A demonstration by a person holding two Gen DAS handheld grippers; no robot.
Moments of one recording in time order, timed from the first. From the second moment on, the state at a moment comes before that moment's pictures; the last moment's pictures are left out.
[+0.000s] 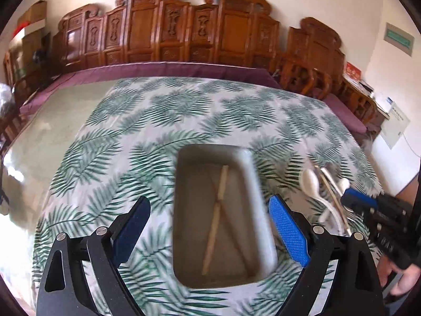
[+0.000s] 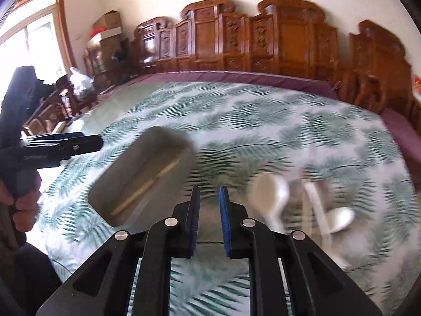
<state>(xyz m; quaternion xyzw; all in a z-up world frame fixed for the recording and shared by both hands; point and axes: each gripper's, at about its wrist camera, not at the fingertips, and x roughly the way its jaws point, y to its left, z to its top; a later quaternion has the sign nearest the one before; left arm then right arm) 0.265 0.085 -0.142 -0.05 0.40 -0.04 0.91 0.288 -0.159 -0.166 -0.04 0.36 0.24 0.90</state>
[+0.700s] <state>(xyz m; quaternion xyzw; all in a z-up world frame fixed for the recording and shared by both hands) 0.263 -0.027 -0.159 -0.02 0.42 -0.10 0.90 0.314 -0.272 -0.231 -0.02 0.42 0.16 0.89</state>
